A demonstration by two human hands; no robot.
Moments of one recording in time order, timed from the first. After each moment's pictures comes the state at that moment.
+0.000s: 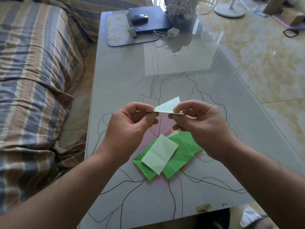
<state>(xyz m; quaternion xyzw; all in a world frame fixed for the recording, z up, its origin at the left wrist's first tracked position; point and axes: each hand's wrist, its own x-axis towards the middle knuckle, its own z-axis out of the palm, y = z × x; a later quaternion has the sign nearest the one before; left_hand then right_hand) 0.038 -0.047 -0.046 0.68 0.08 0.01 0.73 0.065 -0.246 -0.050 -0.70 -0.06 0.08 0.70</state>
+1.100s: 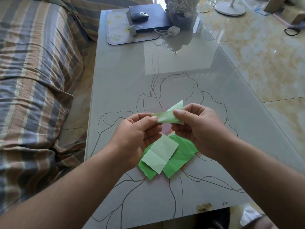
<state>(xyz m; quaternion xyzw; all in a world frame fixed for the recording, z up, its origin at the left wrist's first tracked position) 0.041 -0.060 -0.053 0.50 0.25 -0.13 0.82 0.070 -0.238 -0.049 -0.62 0.11 0.19 0.75</state>
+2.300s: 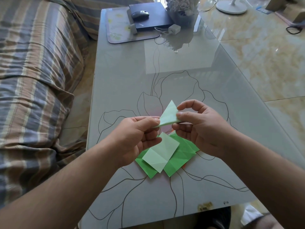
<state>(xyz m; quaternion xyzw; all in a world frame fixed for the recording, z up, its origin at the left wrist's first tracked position) 0.044 -0.051 -0.051 0.54 0.24 -0.22 0.78 0.072 -0.242 -0.047 -0.57 0.12 0.25 0.77</state>
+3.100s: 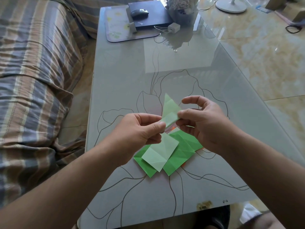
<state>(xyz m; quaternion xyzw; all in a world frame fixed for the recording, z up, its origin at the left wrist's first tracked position) 0.041 -0.047 -0.053 0.66 0.13 -0.20 0.71 0.076 -0.244 -0.047 -0.61 0.12 0.18 0.76</state>
